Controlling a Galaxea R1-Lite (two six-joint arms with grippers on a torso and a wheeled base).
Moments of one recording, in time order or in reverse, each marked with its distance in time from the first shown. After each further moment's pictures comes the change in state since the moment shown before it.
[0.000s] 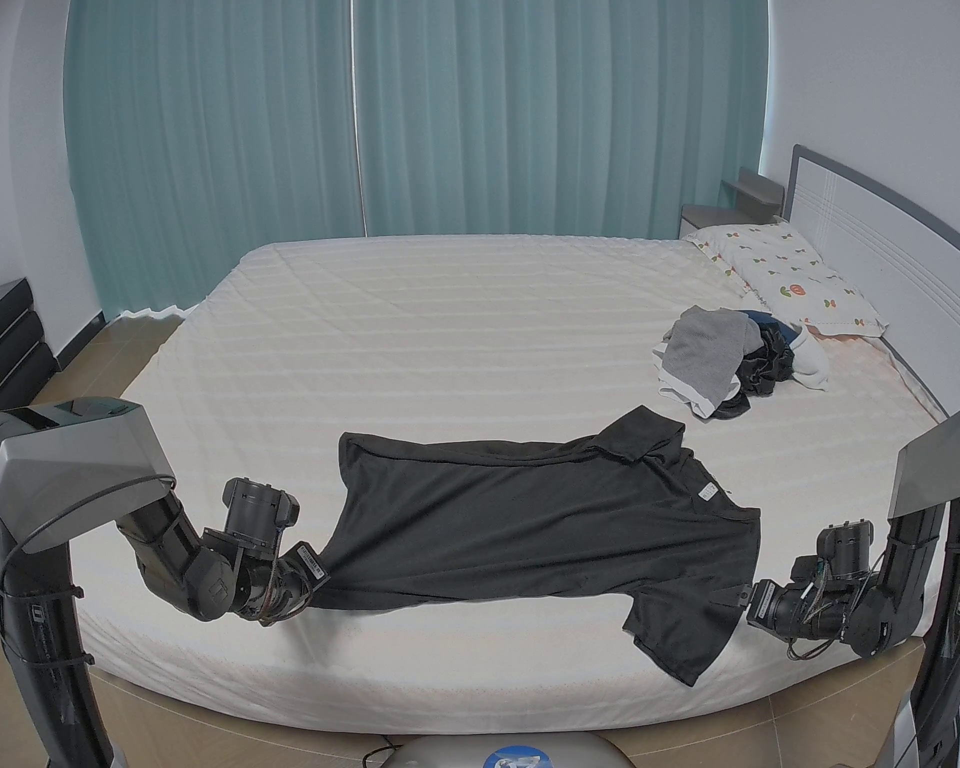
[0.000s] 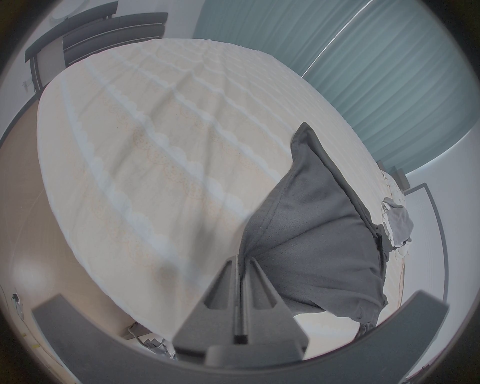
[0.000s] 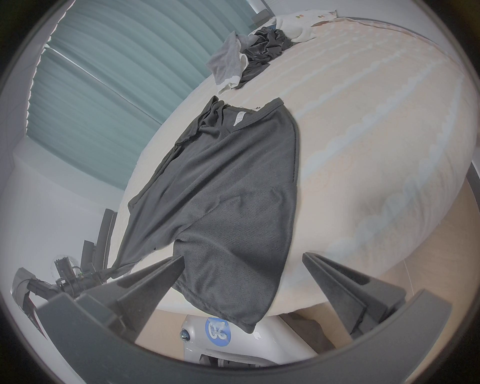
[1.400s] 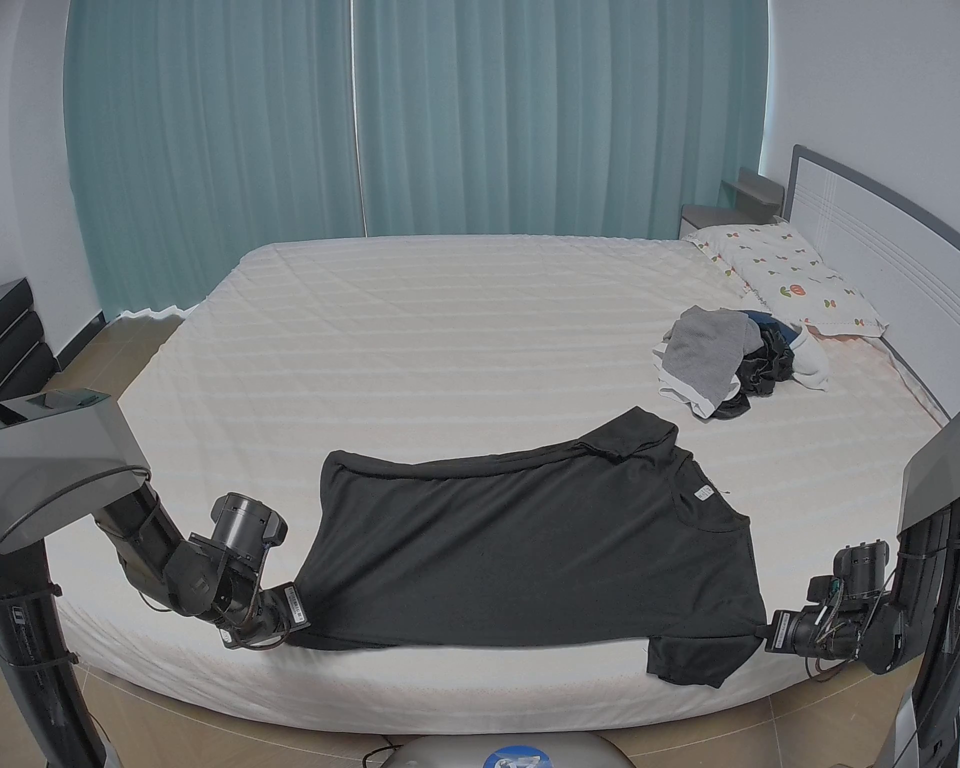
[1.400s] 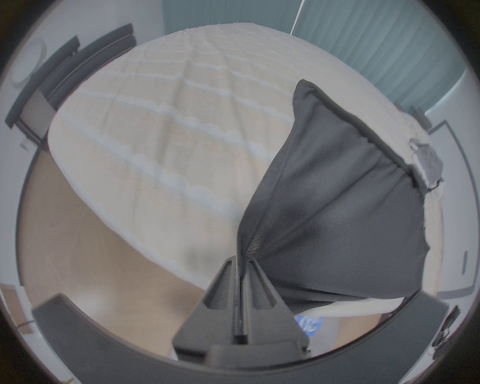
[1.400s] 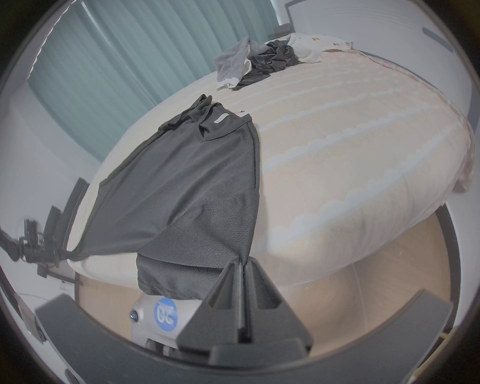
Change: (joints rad) left arm 0.023 -0.069 0.027 0.290 0.012 0.251; right arm -0.066 0.024 0.145 -0.093 -0.130 -0.278
